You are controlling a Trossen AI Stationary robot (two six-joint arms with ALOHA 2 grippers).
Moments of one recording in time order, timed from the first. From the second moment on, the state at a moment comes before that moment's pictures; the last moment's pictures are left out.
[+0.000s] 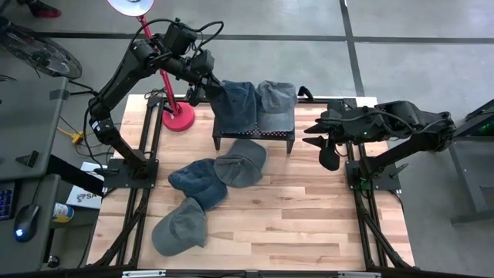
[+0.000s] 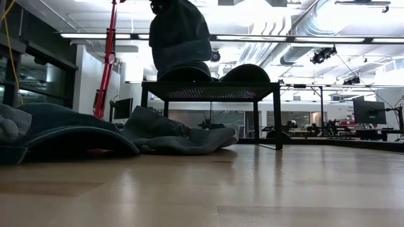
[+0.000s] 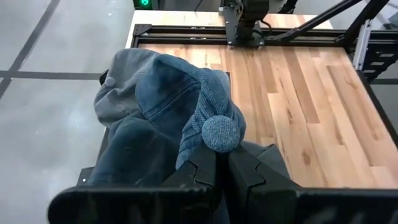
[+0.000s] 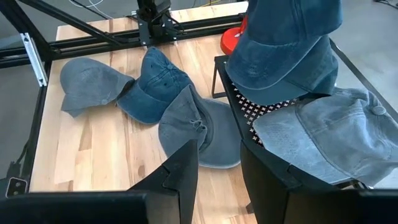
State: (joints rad) left arm 0.67 1.59 2.09 -1.22 0.53 0.44; right arm 0.17 1.22 1.69 -1.14 0.33 0.29
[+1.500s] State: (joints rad) left arm 0.67 1.74 2.08 -1.11 0.28 0.46; right arm 0.17 1.22 1.69 -1.14 0.38 0.31
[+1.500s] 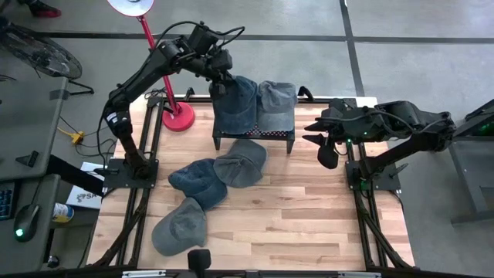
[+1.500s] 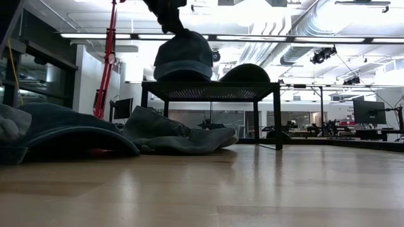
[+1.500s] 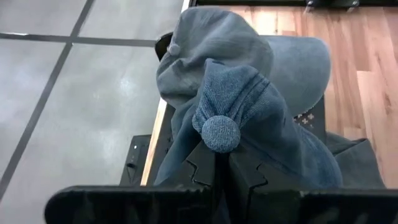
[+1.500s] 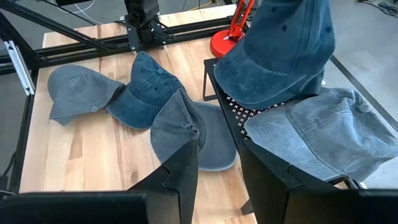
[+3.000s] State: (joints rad) left arm 0.30 1.57 2.09 -0.96 -0.28 0.33; right arm 0.17 1.22 1.69 -1.14 0.31 0.27
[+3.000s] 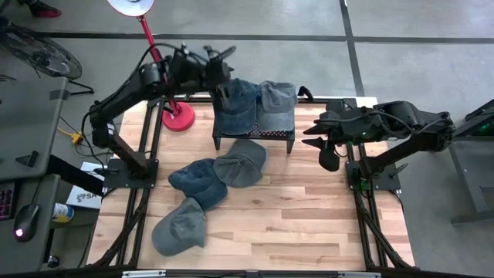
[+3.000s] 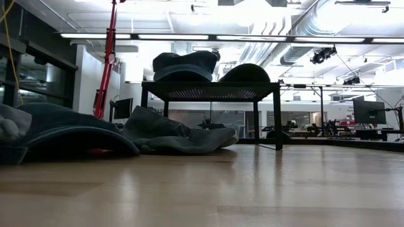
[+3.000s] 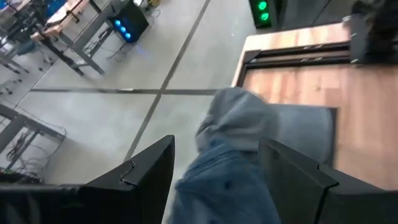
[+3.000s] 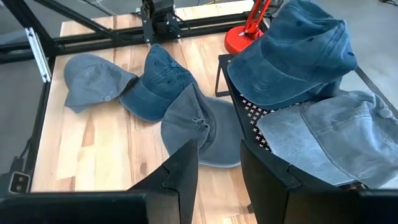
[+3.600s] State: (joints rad) left arm -0.16 1.58 2.08 -1.25 -0.60 -0.30; right arm 0.25 1.50 1.69 -1.17 0.19 0.03
